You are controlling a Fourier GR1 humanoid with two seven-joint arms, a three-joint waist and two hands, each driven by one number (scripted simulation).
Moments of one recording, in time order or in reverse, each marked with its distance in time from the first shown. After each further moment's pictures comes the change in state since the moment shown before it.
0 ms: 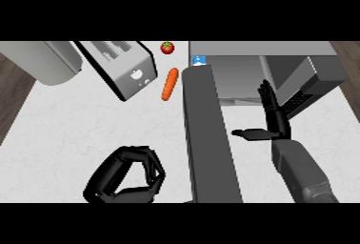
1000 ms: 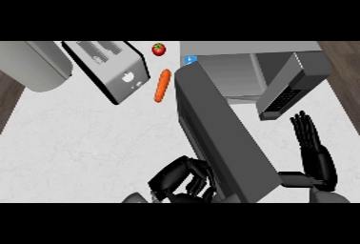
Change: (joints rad) left arm -0.259 -0.013 -0.378 0.463 -0.020 0.196 -0.076; right arm 0.585 -0.037 0.113 -0.805 -0.086 0.152 0.171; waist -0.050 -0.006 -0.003
